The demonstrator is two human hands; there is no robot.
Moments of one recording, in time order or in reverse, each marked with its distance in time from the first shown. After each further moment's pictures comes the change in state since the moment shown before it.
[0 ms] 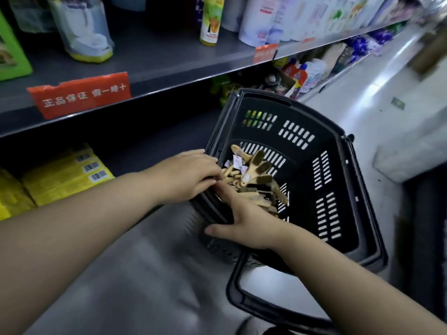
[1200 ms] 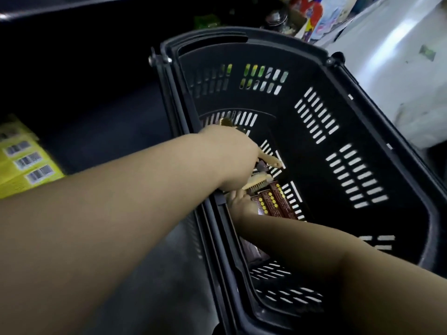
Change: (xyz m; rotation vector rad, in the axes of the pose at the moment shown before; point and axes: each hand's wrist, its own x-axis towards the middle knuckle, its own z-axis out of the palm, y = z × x) left_hand 0.128 0.051 0.048 0.359 -0.429 -0.207; right_hand 0.108 0.230 0.065 -0.752 0.015 0.582
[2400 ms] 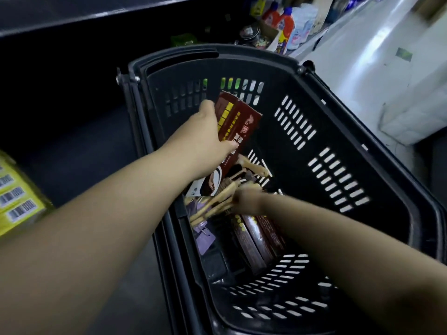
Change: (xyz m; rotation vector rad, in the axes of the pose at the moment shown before) left_hand 0.010 0.011 0.002 -0.926 0.385 -0.317; right_hand -0.017 0.076 -0.079 0.366 -0.258 -0.215
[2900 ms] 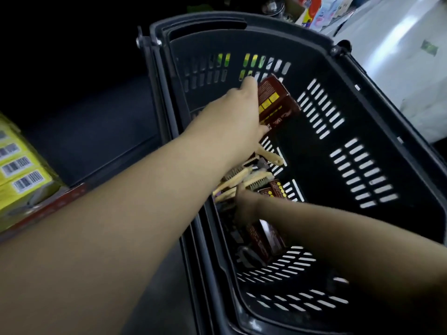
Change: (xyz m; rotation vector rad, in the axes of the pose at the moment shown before) left_hand -0.003 -0.001 0.006 0.174 0.060 0.155; right_hand 0.013 -0.021 0.041 -0.226 -0.127 0.100
